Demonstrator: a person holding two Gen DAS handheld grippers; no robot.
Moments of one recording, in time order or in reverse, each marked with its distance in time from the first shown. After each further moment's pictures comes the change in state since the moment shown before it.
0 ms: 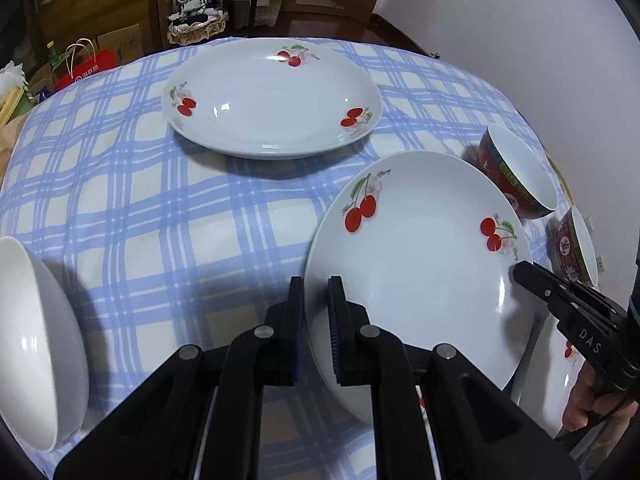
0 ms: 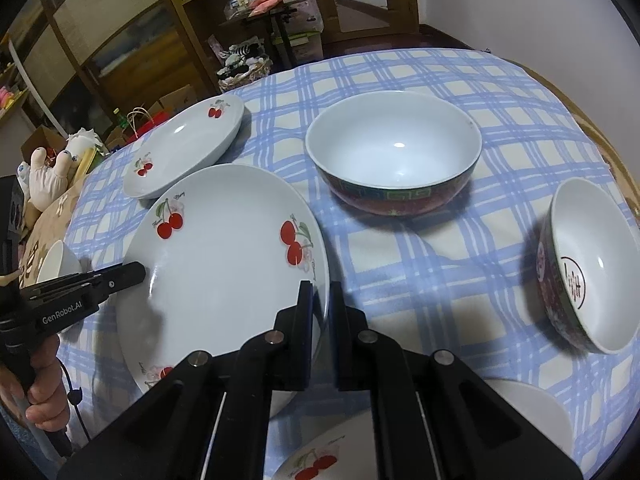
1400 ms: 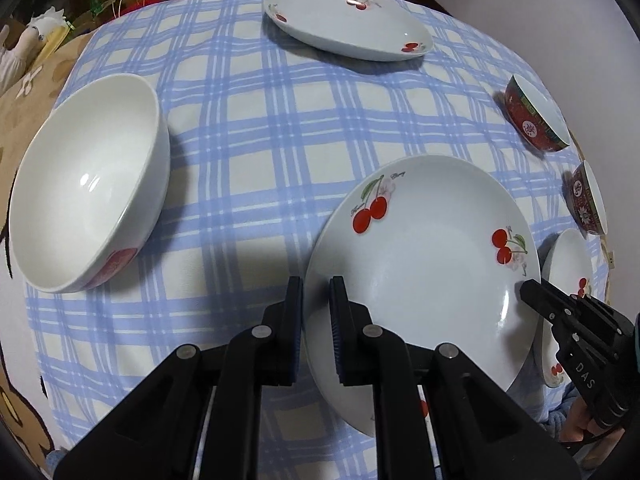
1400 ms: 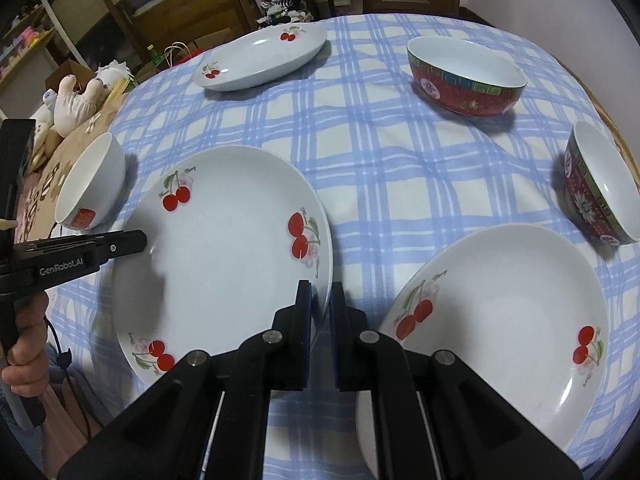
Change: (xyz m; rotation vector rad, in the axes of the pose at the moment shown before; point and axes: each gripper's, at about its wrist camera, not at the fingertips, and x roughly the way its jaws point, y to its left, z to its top) left arm -0.043 0.036 -0.078 -0.092 0.143 0.088; right arm -0.025 0.057 -0.074 -0.127 0.146 0.020
